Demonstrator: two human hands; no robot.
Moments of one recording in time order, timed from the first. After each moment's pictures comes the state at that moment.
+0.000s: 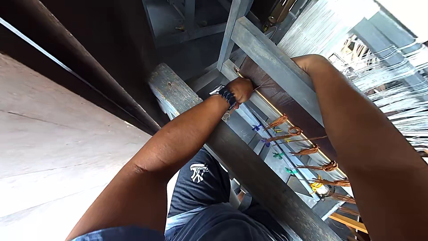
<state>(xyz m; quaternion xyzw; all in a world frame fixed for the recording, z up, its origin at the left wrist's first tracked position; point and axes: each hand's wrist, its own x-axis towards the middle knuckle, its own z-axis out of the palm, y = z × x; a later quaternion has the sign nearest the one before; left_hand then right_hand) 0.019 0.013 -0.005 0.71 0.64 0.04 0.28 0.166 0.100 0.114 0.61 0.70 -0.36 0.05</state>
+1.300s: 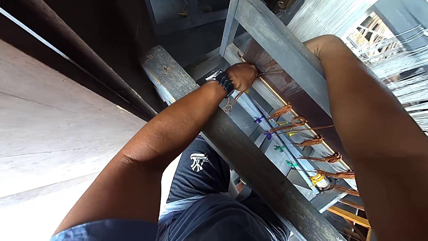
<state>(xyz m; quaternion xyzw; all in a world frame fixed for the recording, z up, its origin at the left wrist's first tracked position) 0.016 0.012 -0.005 0.78 0.60 0.05 0.18 0.169 0.116 0.111 0.64 0.73 -0.18 0.15</state>
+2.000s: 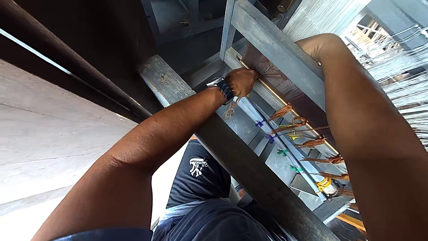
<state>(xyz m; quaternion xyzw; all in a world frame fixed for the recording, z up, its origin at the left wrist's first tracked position) 0.030 0.012 -0.001 0.74 0.65 0.08 0.18 0.185 0.131 0.116 0.51 0.78 -0.33 0.11</state>
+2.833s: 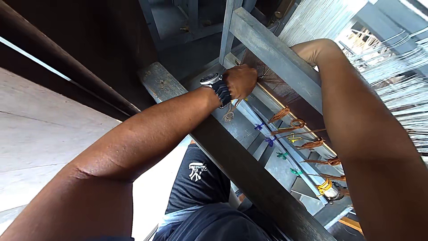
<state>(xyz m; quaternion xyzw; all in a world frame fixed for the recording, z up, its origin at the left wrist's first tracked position) 0.038 -0.017 0.058 0.73 0.68 -0.01 0.12 0.187 0.133 0.121 0.47 0.79 -0.38 0.11</state>
